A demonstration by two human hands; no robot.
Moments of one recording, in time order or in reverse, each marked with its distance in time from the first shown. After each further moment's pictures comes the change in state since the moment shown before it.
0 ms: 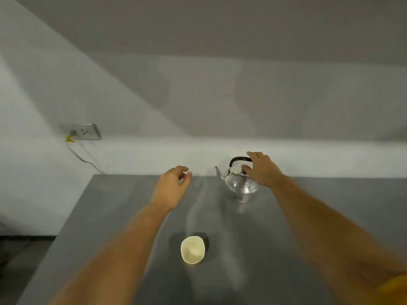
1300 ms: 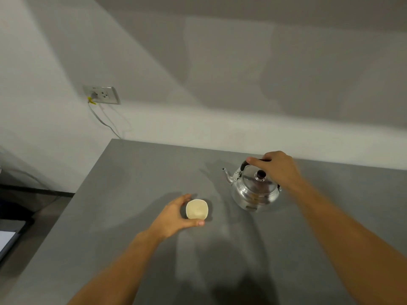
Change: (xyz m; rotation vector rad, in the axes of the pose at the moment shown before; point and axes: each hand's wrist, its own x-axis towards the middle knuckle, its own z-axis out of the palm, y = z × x) left_hand -0.158 -0.067 0.040 -0.236 -0.405 -0.305; right_hand -0.099 -0.016 -0.014 0.376 -0.027 0.124
